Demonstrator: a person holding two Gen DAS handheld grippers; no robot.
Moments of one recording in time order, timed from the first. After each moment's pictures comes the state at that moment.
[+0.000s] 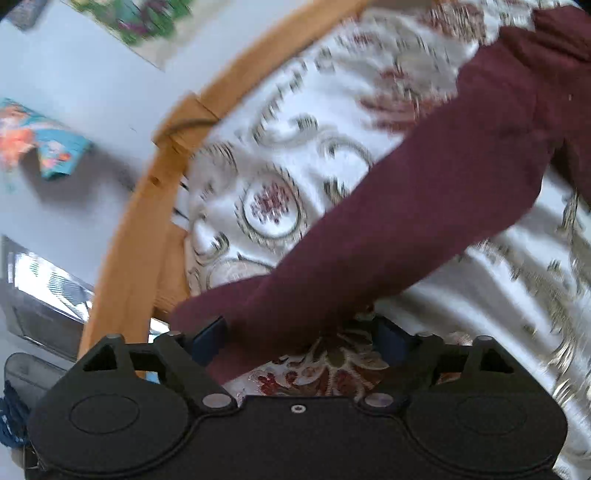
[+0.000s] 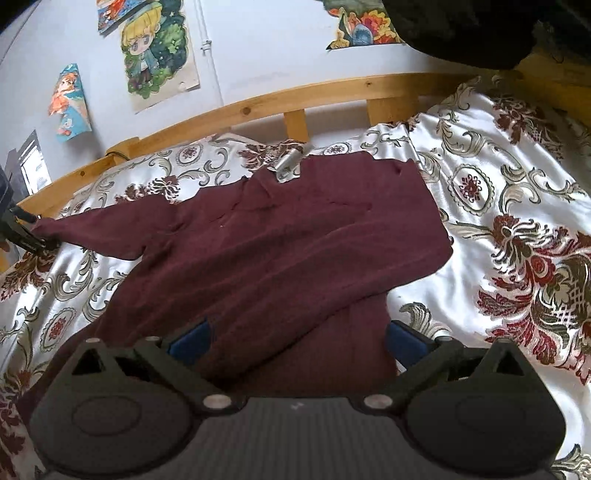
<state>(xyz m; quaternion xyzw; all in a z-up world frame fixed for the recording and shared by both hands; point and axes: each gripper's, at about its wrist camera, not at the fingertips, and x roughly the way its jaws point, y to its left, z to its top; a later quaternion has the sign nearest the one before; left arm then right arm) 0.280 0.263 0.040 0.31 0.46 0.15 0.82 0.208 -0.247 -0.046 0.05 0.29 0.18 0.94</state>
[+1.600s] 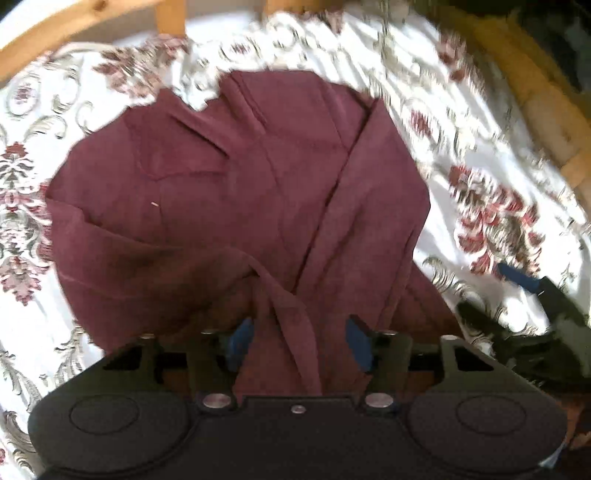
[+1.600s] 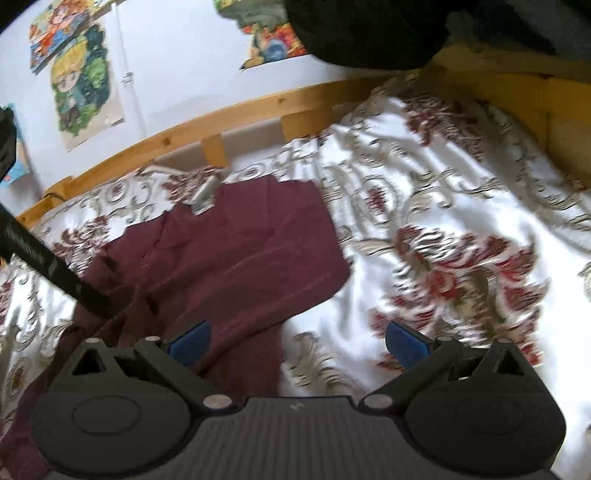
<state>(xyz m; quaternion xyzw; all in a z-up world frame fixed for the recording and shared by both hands) 0.325 -0.033 0.060 0.01 0.54 -0.15 0.83 0.221 -0.292 -0.035 0.09 0.29 0.12 0.95</state>
